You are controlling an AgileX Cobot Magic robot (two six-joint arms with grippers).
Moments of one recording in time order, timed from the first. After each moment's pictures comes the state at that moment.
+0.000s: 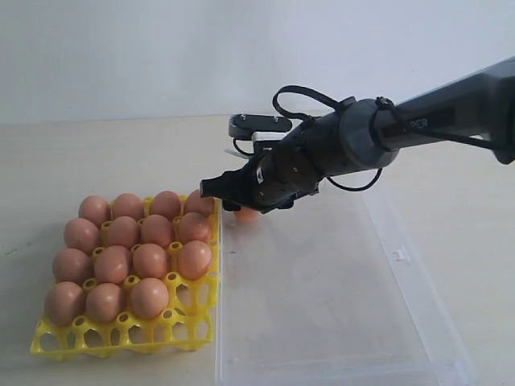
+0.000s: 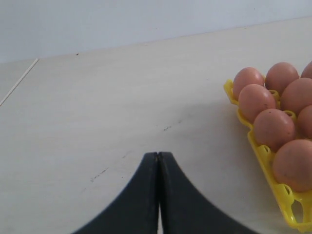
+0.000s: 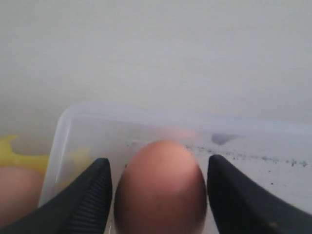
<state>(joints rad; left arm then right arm) 0.04 0.01 0.00 0.10 0.39 0.03 0.62 2.21 -1.41 -0.24 0.21 0.68</state>
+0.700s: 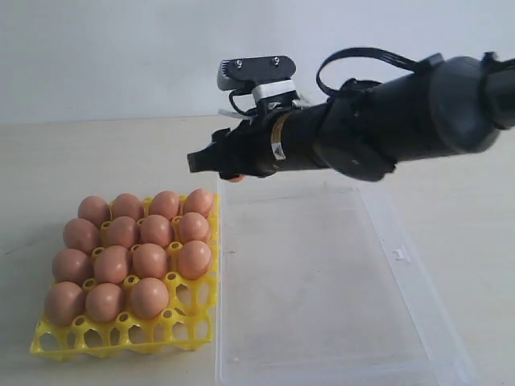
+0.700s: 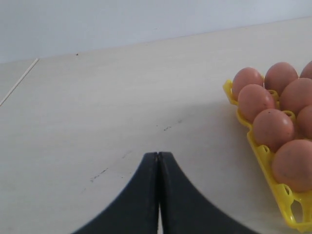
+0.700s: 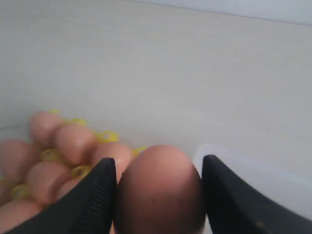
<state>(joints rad) 0.04 0.01 0.00 0.10 0.39 0.03 0.66 1.88 -1.12 -0.55 -0.12 0.74</state>
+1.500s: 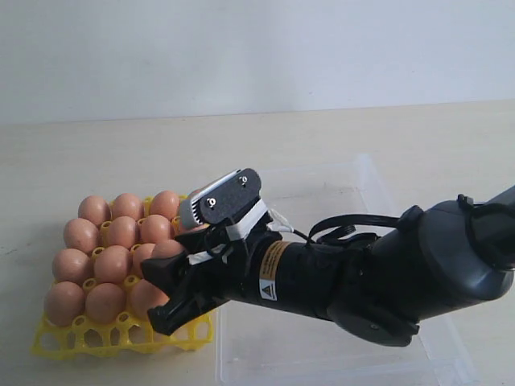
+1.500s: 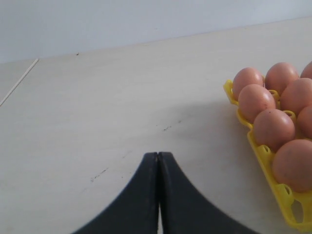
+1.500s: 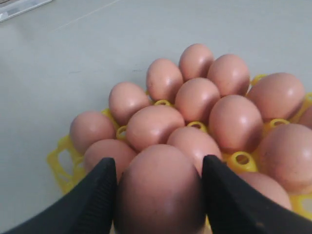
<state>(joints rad) 0.04 0.01 0.00 0.10 0.39 0.03 0.84 1.92 -0.74 -0.32 -0.71 0.39</state>
